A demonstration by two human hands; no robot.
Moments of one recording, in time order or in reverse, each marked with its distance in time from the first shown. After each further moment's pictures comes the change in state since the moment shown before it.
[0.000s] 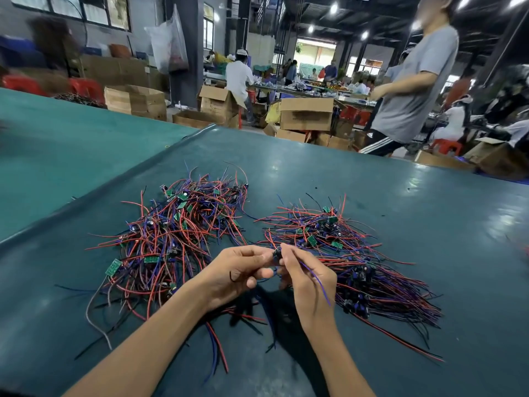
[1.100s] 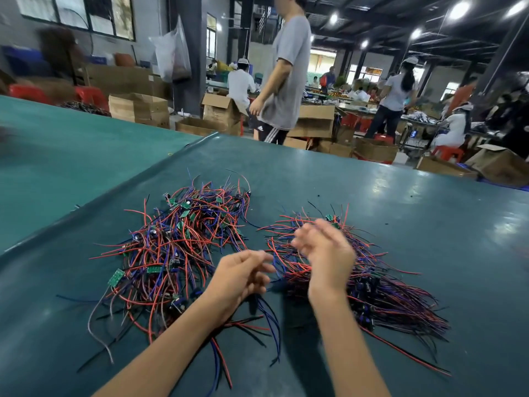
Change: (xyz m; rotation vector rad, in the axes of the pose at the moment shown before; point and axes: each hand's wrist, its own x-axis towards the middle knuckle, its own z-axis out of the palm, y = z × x) left_hand -0.001 -0.001 0.009 0.012 0.226 0.126; right_hand 0.053 -0.029 0.010 -0.171 0.290 0.037
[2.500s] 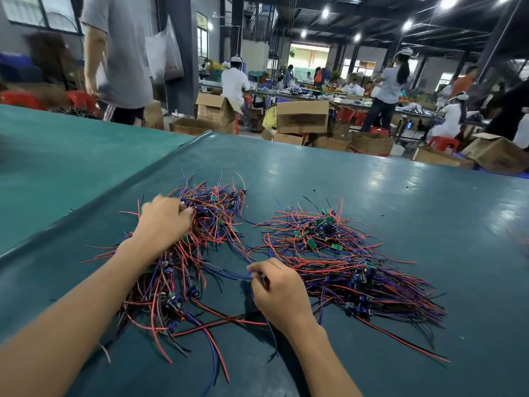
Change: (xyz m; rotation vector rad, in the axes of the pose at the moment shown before) left_hand 0.041 0.108 -0.092 1.516 0.456 0.288; right_hand -0.054 0.043 0.008 -0.480 -0.516 -0.595
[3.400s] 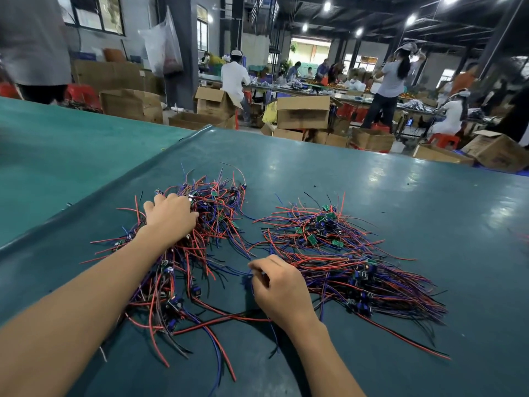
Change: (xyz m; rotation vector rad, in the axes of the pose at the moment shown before) left_hand 0.025 -0.001 0.028 0.380 -0.102 -0.057; right_hand -0.001 0.000 -0.001 -0.016 -0.040 -0.005
